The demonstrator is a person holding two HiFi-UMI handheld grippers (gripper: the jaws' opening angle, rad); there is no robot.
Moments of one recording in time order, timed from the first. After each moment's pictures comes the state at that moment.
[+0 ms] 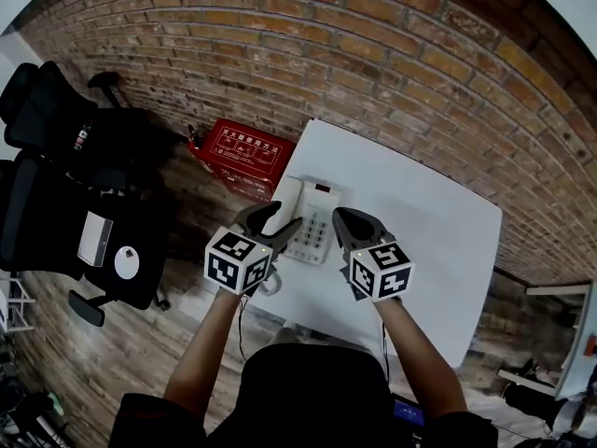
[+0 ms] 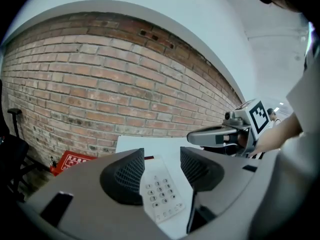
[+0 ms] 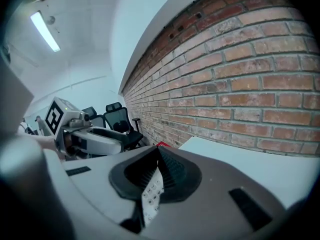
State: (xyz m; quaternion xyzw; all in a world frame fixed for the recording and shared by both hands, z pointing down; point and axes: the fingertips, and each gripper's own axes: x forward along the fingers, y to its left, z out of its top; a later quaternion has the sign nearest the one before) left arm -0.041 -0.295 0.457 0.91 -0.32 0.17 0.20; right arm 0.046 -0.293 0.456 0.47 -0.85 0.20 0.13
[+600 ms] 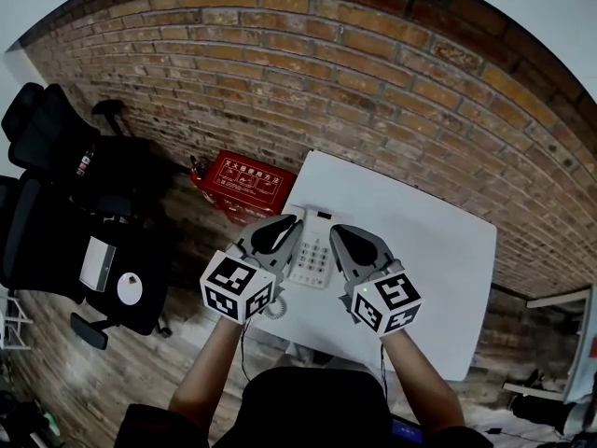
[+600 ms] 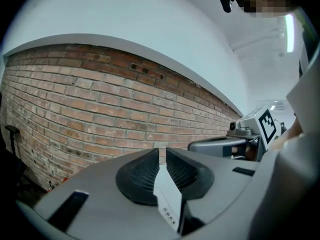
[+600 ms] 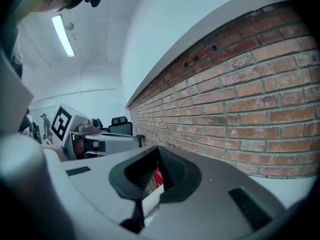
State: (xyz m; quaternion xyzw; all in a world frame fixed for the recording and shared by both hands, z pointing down) left arm -0.042 -0.297 0.356 0.93 -0.33 0.07 0.12; right arm 0.020 -0.280 0.357 0.48 -0.87 0.12 0.06
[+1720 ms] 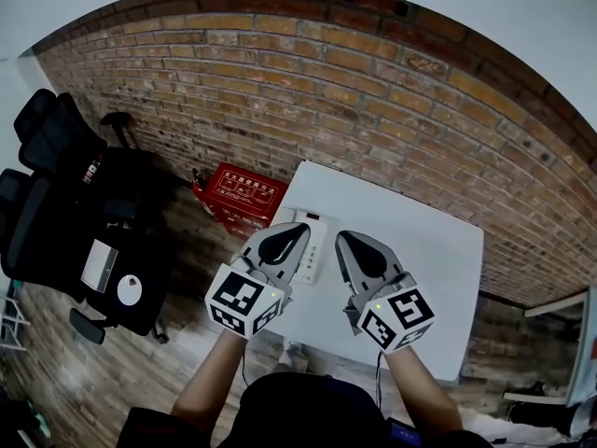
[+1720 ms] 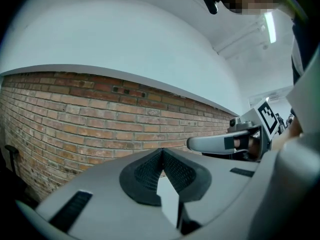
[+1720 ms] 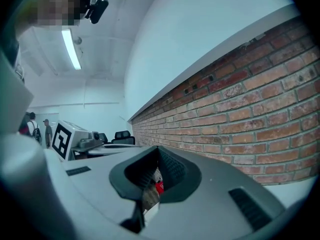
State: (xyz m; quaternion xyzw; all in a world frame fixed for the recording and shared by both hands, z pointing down) left arm -0.005 -0.223 0.284 0.94 -0.33 0.03 0.04; right arm 0.049 -0.205 0.273 0.48 -0.87 0.08 -0.02
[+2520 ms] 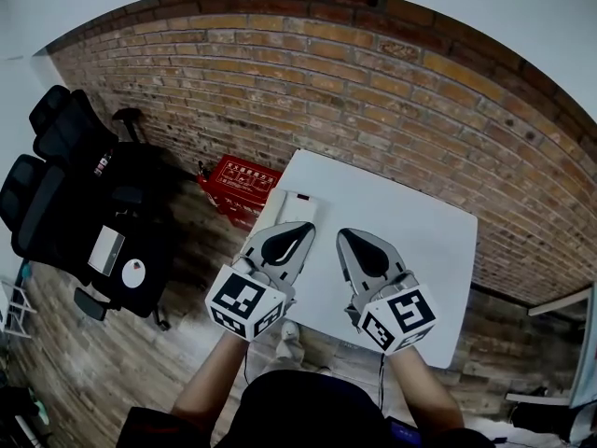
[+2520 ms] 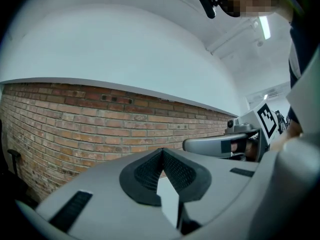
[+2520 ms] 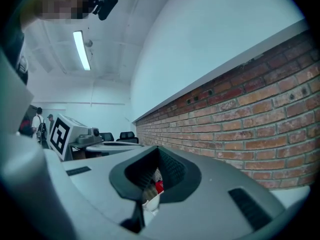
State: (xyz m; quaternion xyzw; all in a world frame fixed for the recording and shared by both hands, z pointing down) left arm 0.044 -0.136 0.260 0.94 -0.33 0.02 0.02; right arm 0.090 -0.123 0.252 0.47 -0.88 0.04 -0.02
